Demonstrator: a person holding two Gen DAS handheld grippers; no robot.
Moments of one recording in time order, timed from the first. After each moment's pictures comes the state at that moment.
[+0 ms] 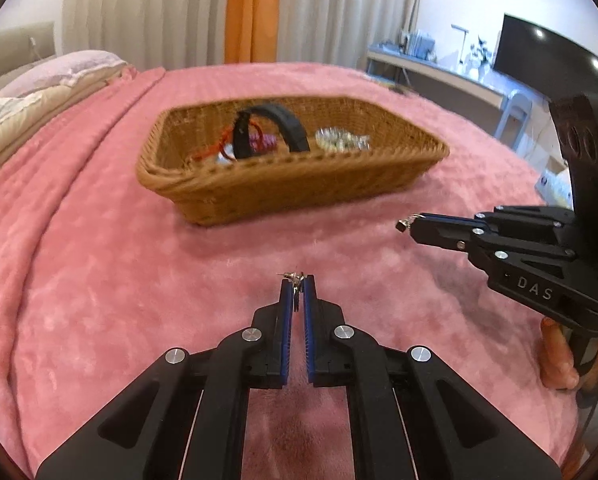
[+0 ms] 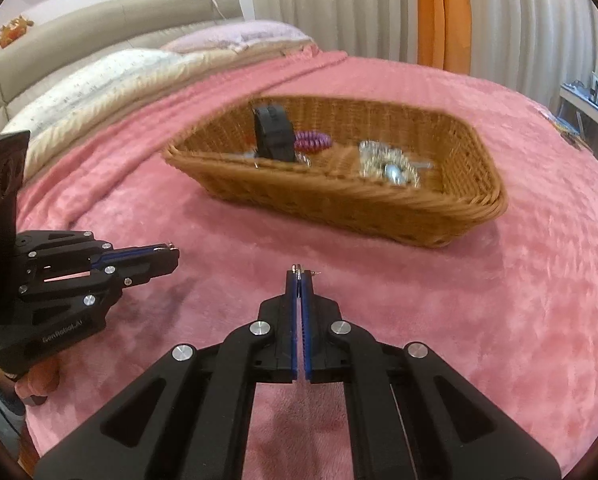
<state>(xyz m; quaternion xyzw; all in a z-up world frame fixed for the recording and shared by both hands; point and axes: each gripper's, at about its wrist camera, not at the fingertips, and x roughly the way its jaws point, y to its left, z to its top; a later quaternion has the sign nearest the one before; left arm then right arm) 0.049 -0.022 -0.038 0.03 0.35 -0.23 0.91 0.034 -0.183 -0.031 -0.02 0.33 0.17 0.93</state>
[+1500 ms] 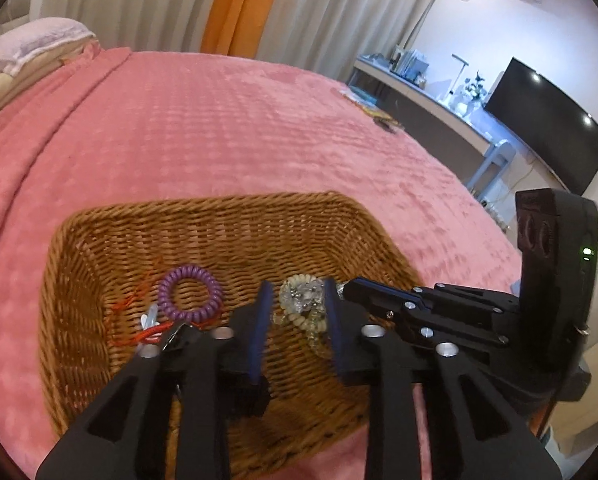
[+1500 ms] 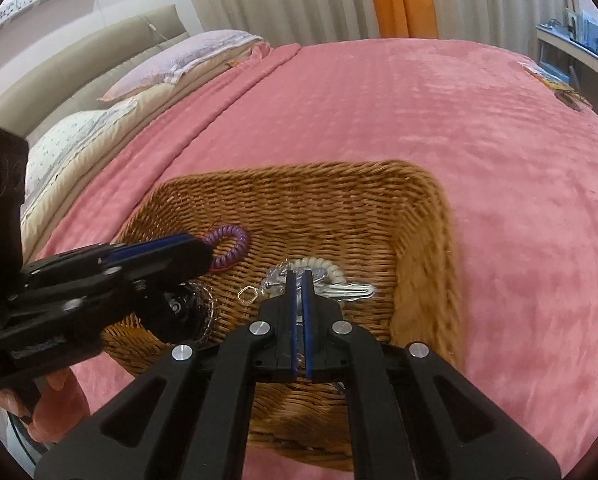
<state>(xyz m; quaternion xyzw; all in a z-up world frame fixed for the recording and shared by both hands) 0.208 -0.079 0.014 -0.06 0.40 -0.30 0.87 0.179 -0.240 0.005 0.08 0.39 0.13 0.91</state>
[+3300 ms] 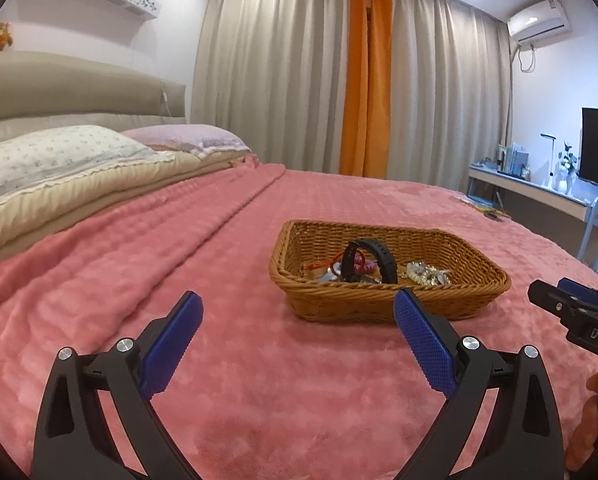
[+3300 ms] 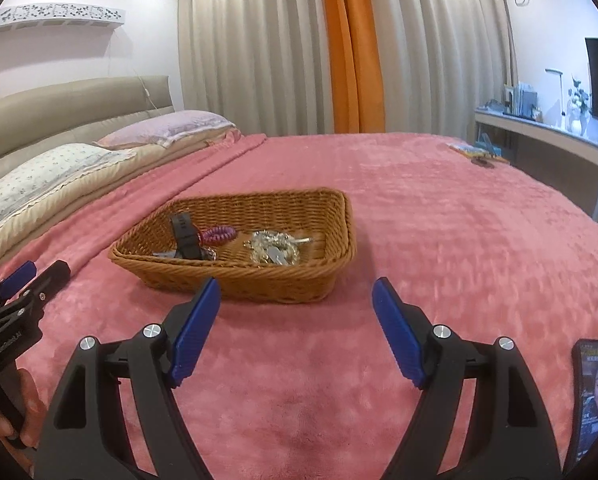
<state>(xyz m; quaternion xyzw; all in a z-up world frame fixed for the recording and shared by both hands) 0.003 -0.014 0.001 -0.03 0.17 -0.02 0.98 0.004 -0.249 -0.005 0.04 0.21 0.03 0.98</state>
